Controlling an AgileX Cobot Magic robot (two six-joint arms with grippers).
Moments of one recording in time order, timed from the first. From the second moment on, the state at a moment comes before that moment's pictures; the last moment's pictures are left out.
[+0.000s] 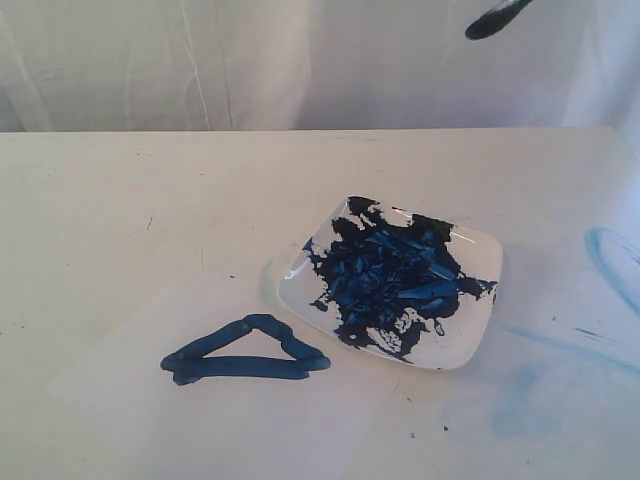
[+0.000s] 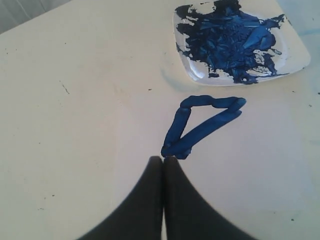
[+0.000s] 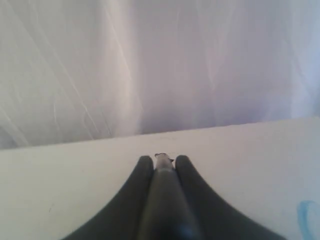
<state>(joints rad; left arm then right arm) -0.16 0.61 -0.73 -0.47 0.90 0.66 1.21 0.96 -1.32 -1.02 1.14 1.10</state>
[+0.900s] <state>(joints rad) -0.16 0.57 -0.51 -0.60 0.84 0.73 0.17 1.65 -1.48 0.66 1.08 -0.16</state>
